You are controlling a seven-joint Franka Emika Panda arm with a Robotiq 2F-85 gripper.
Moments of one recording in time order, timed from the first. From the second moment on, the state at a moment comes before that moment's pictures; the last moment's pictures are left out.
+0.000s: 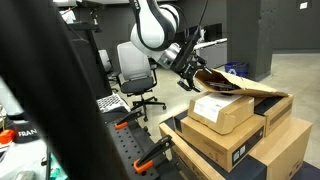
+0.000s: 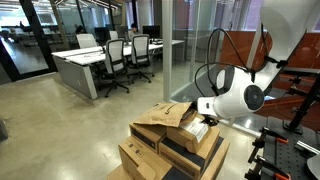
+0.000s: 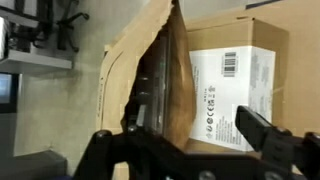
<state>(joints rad) -0.01 0.29 0.16 -2.53 -2.13 2.54 0.68</state>
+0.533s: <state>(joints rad) -0.01 0.29 0.16 -2.53 -2.13 2.54 0.68</state>
